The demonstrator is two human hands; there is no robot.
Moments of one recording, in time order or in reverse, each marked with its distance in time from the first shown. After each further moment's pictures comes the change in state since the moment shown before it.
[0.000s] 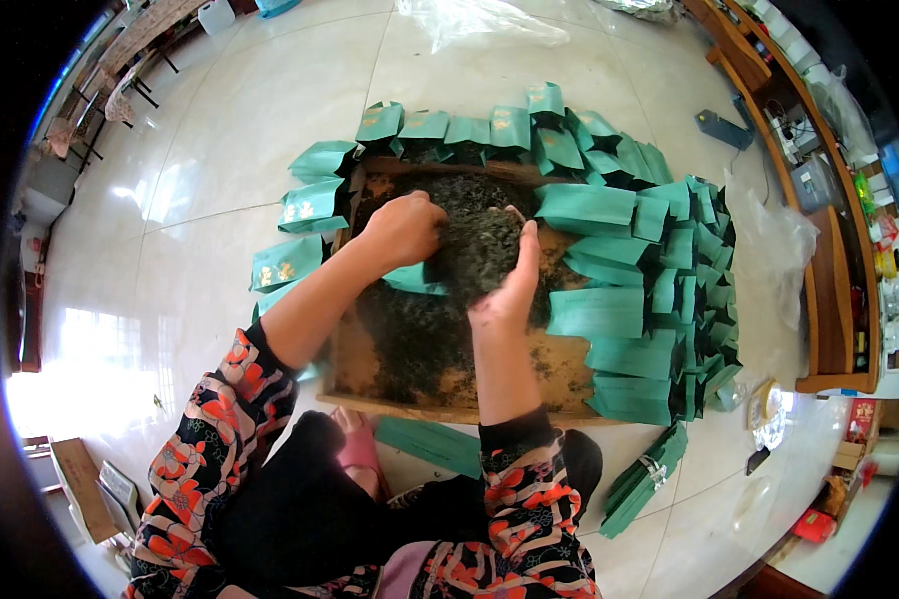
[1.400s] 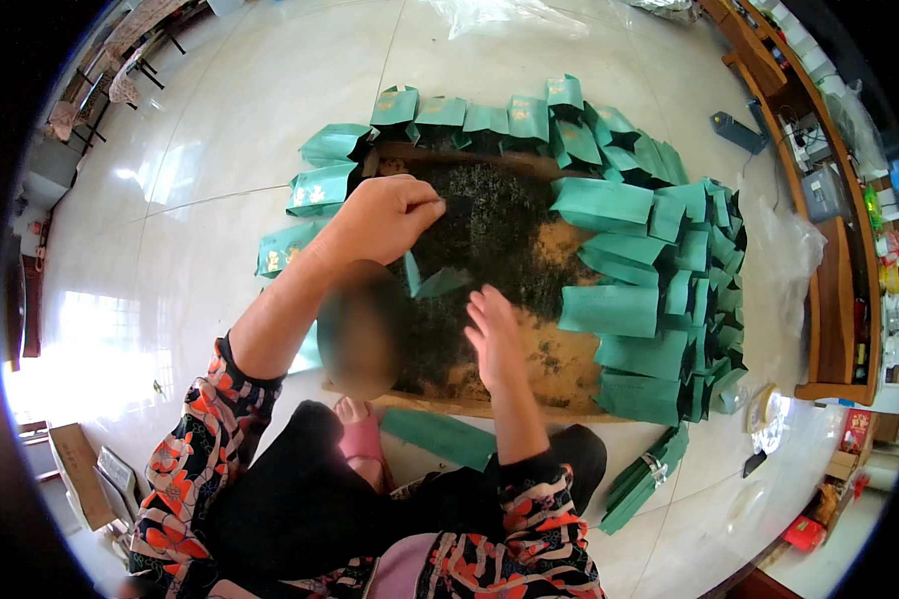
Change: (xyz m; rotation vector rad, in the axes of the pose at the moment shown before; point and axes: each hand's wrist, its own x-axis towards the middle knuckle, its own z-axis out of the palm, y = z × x) left_hand -0.041 -0.005 -0.046 -0.404 0.287 0.140; right_hand -0.048 0.016 -0.099 -0.741 -0.070 0.343
